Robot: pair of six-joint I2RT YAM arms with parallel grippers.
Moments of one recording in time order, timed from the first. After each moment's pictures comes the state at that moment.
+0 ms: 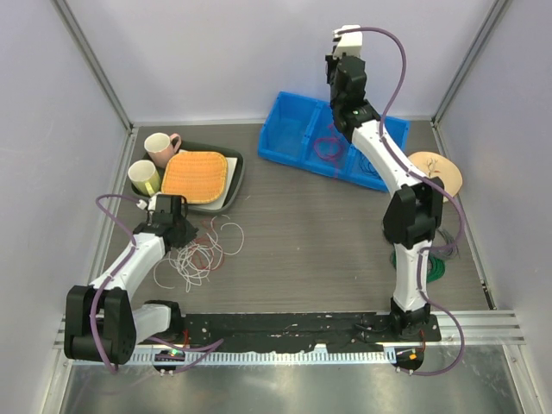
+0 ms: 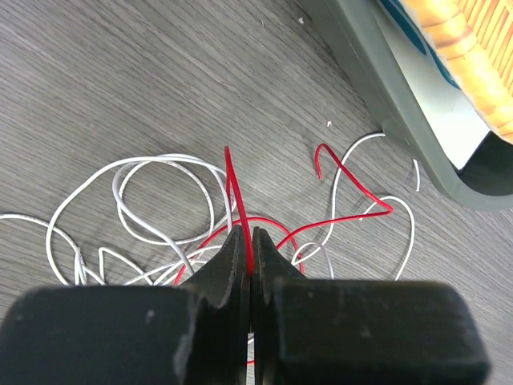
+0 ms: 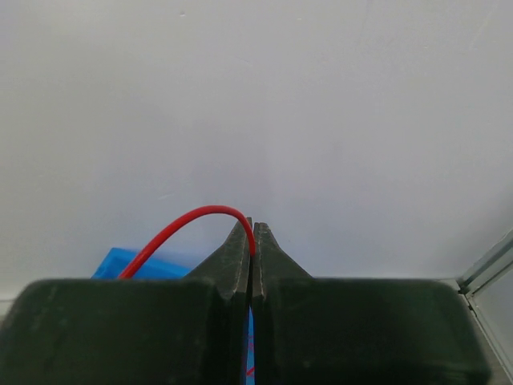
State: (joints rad) left arm -0.10 1.16 0.61 -0.42 -0.14 -0.79; right arm 0.36 2.03 2.00 0.17 0.45 -0.14
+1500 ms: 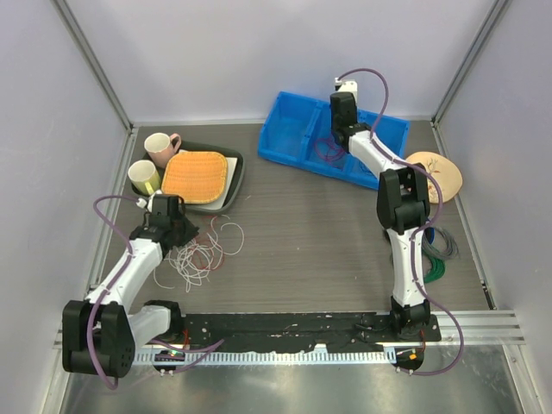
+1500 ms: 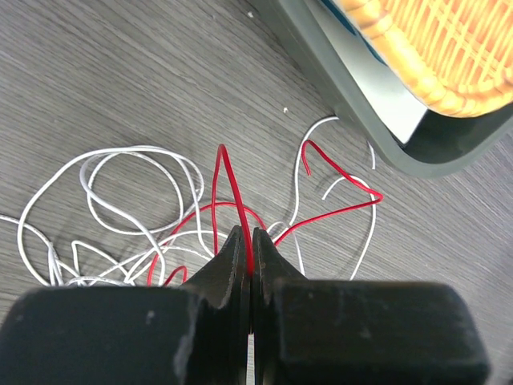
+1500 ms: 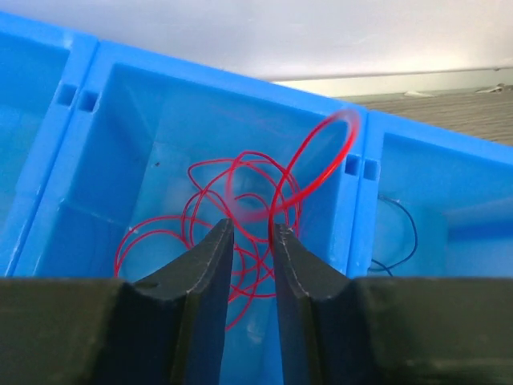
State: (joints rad) left arm -0.10 1.09 0.60 -0.42 -0.08 -0.78; right arm 0.28 2.28 1.95 -0.13 0.48 0.06
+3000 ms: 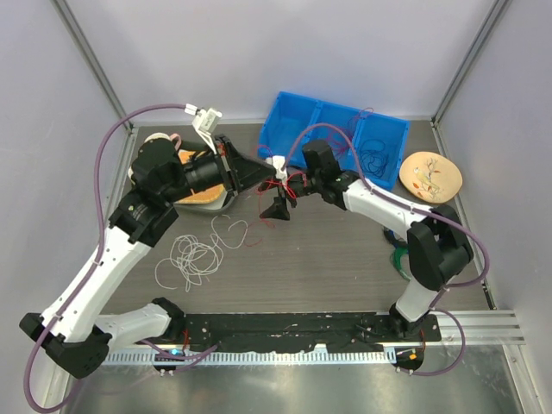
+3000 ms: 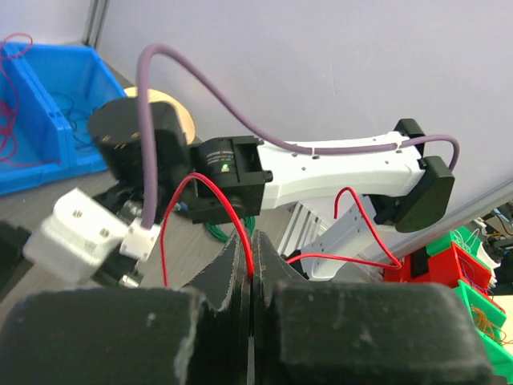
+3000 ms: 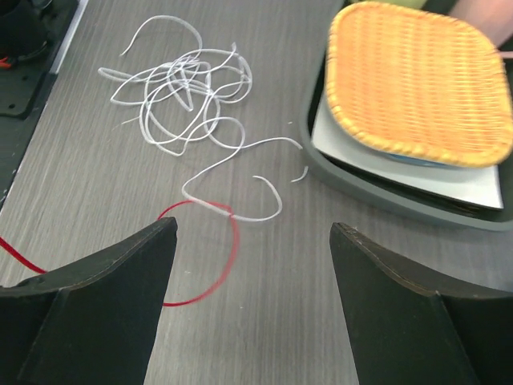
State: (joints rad) left arm -0.60 1.07 1.31 -0.20 0.55 -0.58; right arm 0.61 1.66 1.20 0.01 -0.93 -0.54
